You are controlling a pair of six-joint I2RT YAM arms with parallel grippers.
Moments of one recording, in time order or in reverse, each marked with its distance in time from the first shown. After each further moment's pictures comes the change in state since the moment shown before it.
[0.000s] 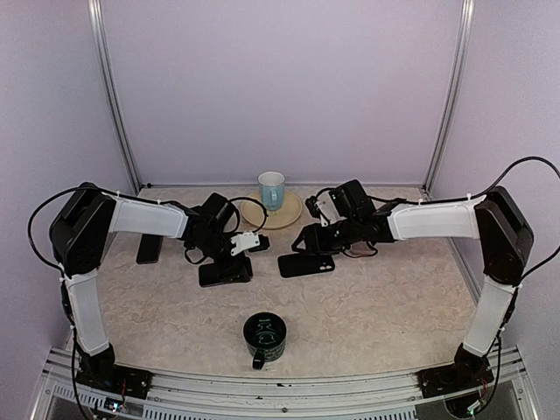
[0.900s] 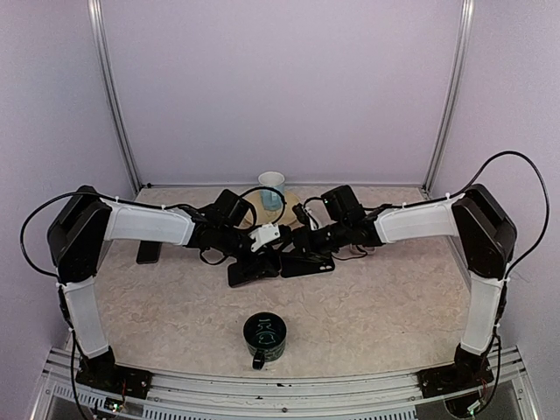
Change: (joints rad) left arm -0.126 -0.045 -0.001 0.205 0.106 -0.140; right arm 0.000 0.122 0.040 0.135 -0.278 0.134
